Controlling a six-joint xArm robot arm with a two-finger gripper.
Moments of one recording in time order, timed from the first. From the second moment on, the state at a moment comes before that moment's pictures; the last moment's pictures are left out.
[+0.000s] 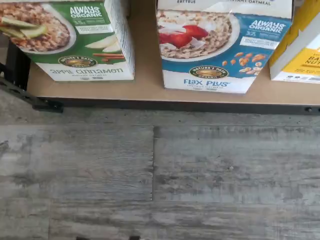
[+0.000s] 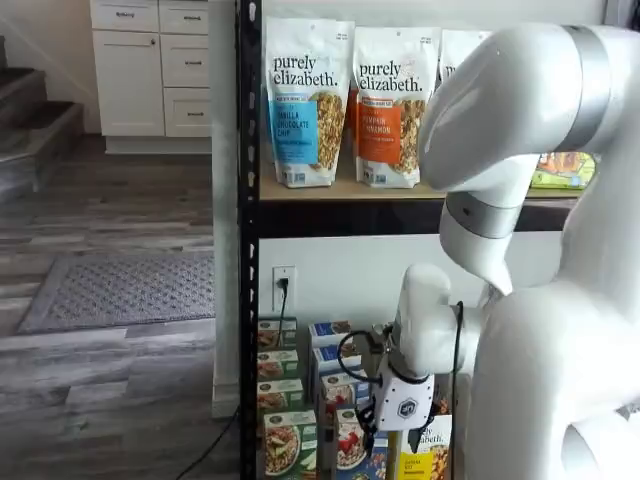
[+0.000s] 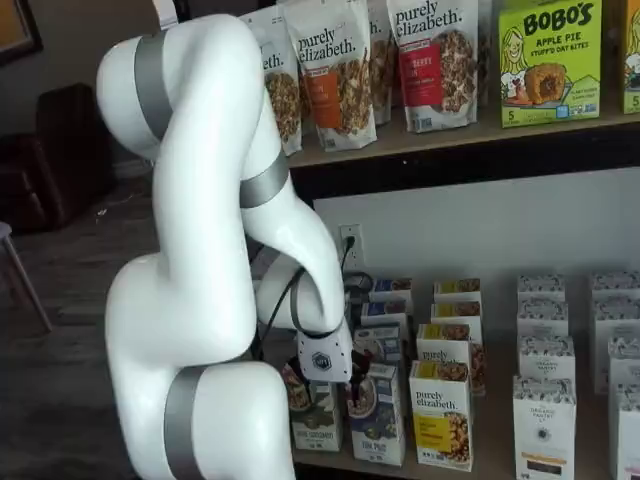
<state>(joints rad) 0.11 0.15 -0.43 0.20 0.12 -0.08</state>
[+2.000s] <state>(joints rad) 0.07 0.37 -0.62 0.30 0.08 -0.22</state>
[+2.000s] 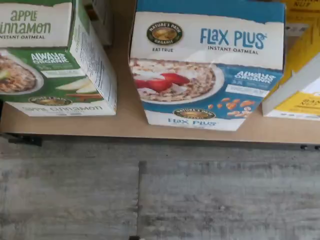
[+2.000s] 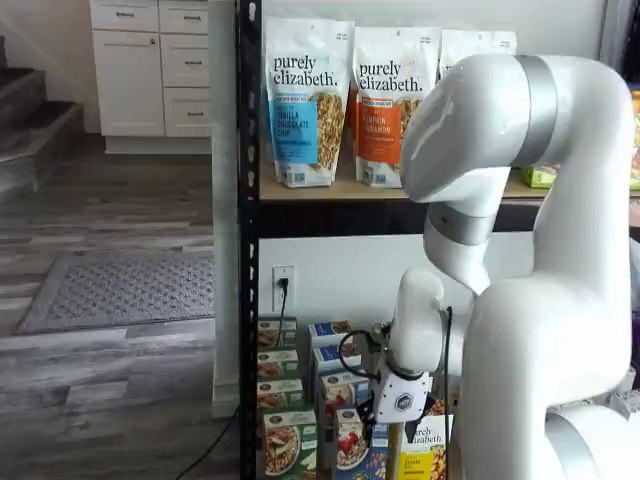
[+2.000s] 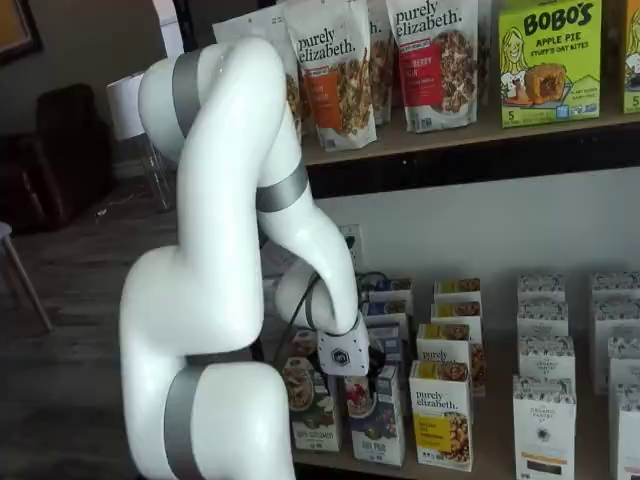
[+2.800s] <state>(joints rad) 0.08 0.50 -0.73 0.35 0.04 -0.27</state>
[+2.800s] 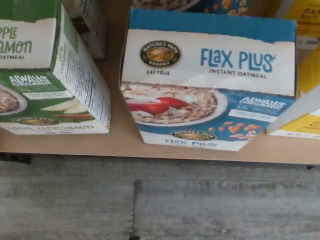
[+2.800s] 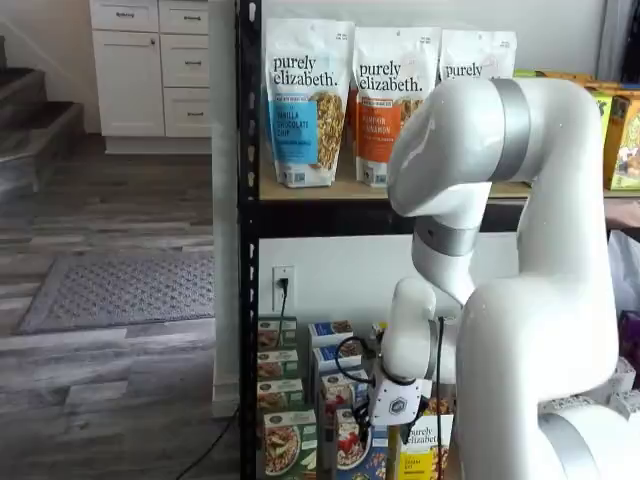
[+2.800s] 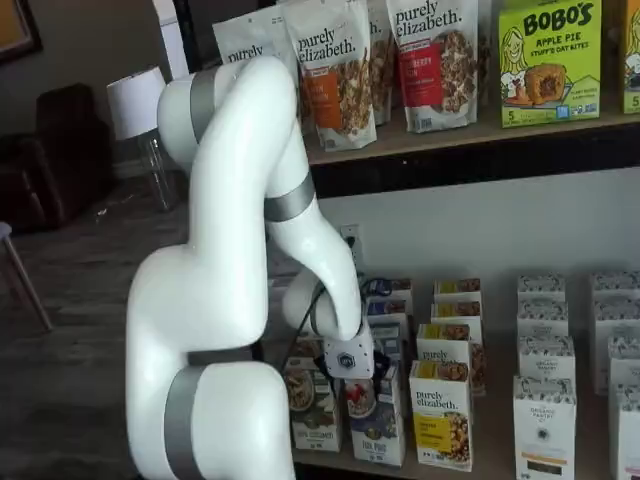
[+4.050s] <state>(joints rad) 0.05 0.56 -0.91 0.51 0.42 -1.99</state>
